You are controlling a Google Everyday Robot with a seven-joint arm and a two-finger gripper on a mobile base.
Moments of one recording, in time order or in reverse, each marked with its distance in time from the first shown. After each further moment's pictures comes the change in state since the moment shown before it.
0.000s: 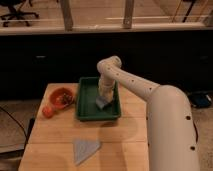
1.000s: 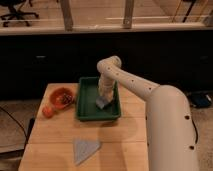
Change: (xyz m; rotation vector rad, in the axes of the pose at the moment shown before) arm 0.000 -0.002 0.001 -0.002 -0.003 -0.036
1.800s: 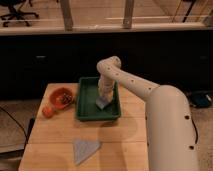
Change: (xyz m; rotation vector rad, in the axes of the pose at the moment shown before) arm -0.001 0.000 0.002 -0.002 0.002 -0.042
